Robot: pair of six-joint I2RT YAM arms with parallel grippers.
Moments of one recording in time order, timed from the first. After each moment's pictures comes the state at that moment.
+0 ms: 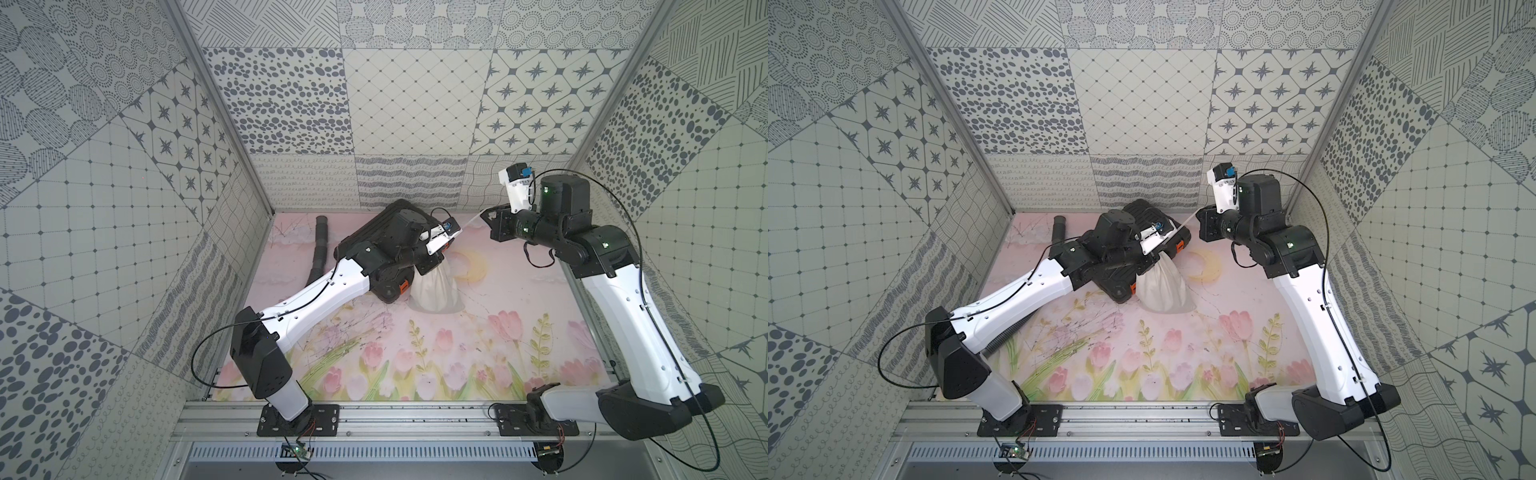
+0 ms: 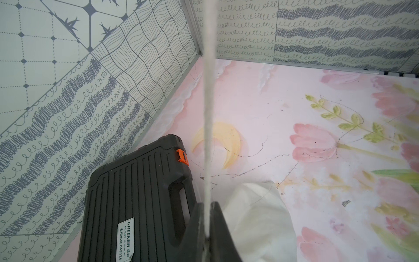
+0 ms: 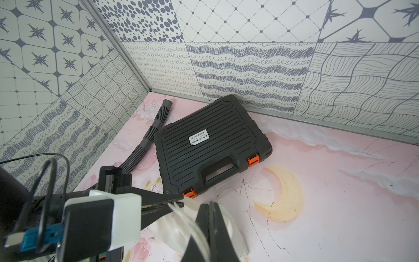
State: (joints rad) left arm -0.76 1.65 1.59 -0.46 0.07 0.41; right arm 0.36 1.34 1.79 -0.92 -0.16 0.16
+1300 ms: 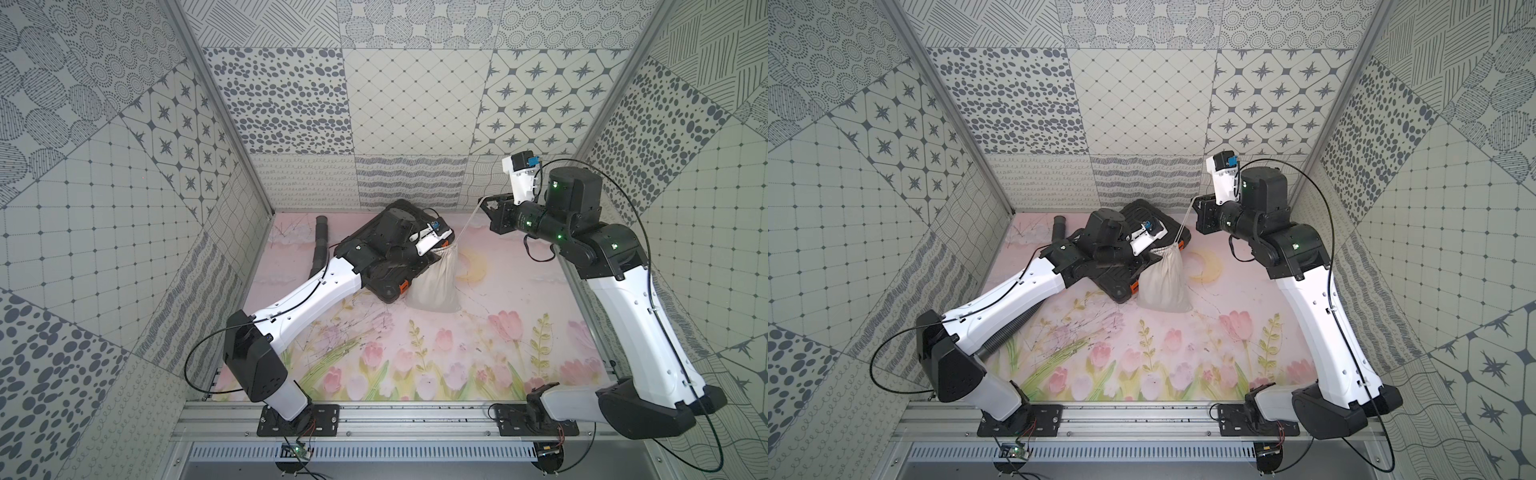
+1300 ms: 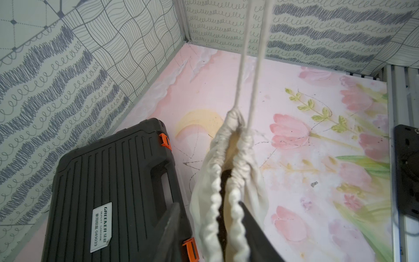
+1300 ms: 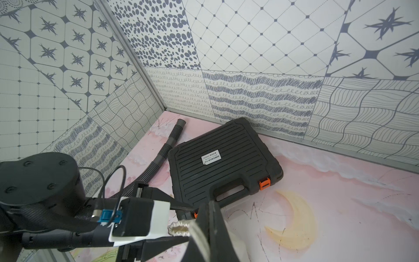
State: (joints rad) left arm -0.70 1.62 1.57 -0.53 0.20 0.35; right arm 0.41 1.35 1.87 -0.86 -0.19 0.18
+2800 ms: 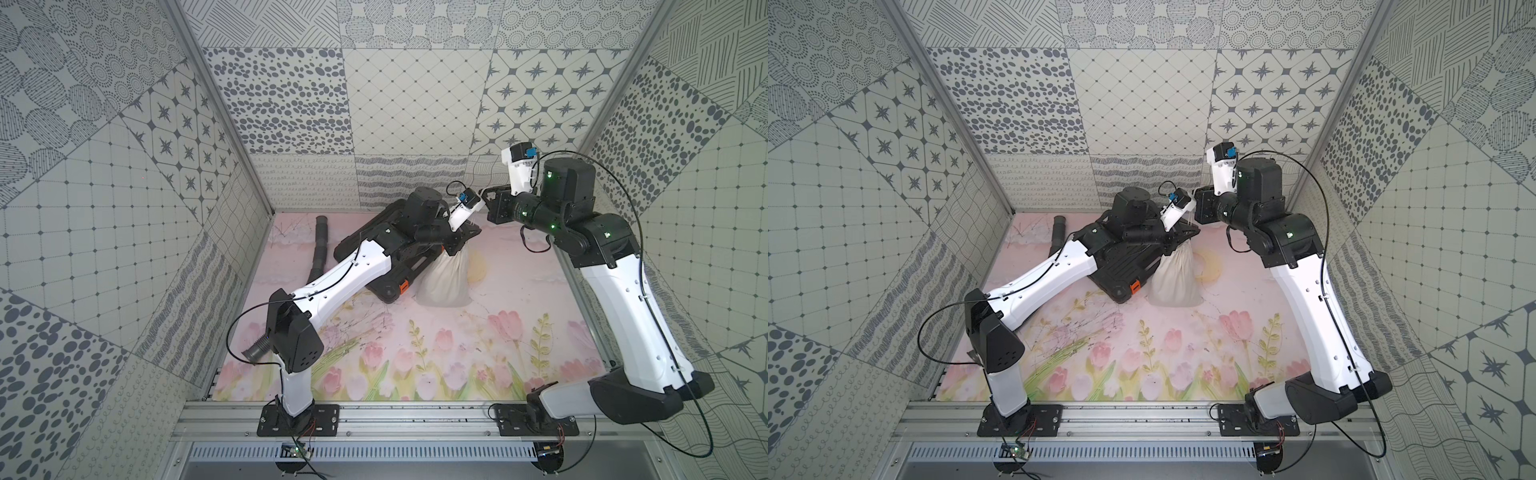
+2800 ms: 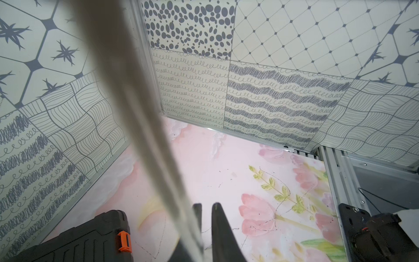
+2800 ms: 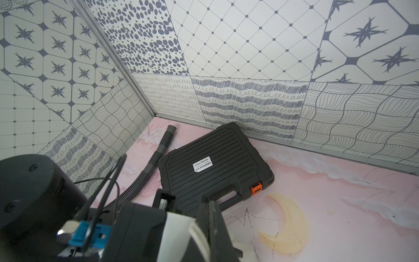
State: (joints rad) left arm -0.76 1.88 1.90 -0.33 0.41 0.16; right arm 0.41 1.43 1.97 -0.89 -0.13 0.19
